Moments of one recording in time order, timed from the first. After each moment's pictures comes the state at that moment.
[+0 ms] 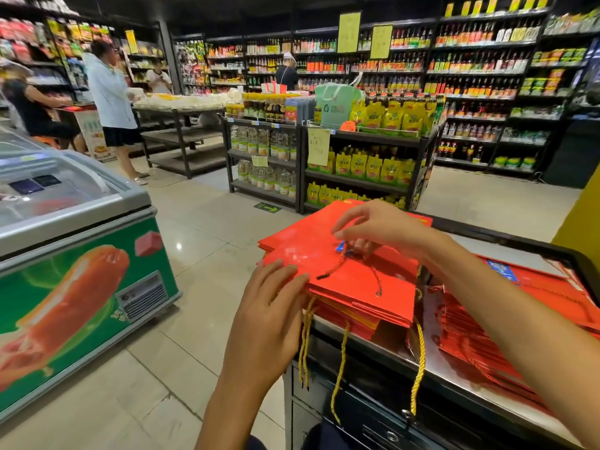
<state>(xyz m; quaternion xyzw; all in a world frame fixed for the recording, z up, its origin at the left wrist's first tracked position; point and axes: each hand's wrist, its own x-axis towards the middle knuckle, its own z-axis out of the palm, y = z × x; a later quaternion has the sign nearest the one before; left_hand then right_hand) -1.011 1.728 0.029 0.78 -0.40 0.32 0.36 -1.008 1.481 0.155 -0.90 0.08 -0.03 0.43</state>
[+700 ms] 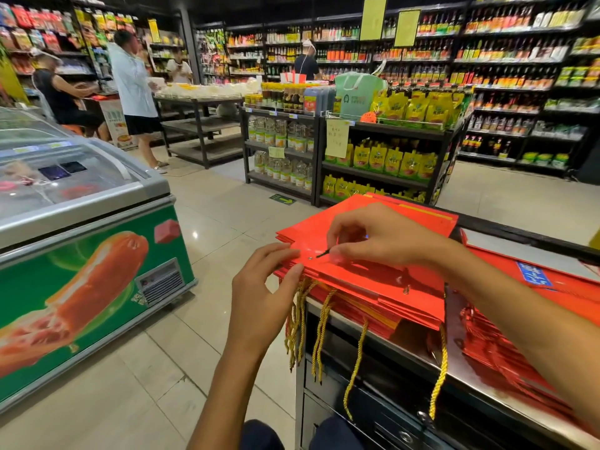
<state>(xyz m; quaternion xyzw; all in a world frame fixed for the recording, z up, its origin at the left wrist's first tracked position) -0.988 1.737 0.049 0.75 -0.25 0.17 0.59 -1.005 1.509 0.149 -0.93 -0.20 -0.03 0.30</state>
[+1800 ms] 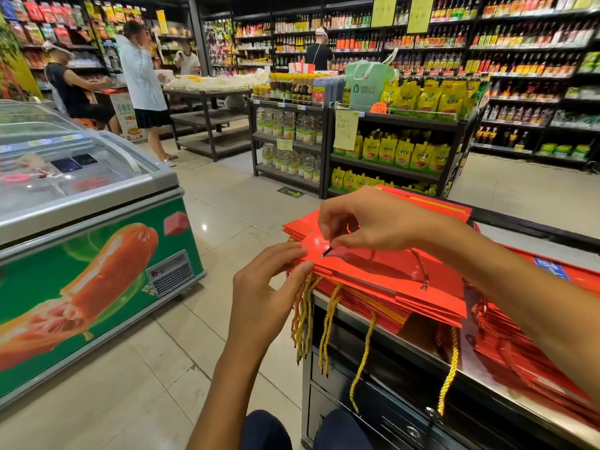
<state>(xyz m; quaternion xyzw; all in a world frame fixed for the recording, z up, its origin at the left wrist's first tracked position) -0.988 1.744 0.041 0.75 -0.28 0.21 0.56 -0.995 1.529 0.167 -0.95 -0.24 -0.02 0.21</state>
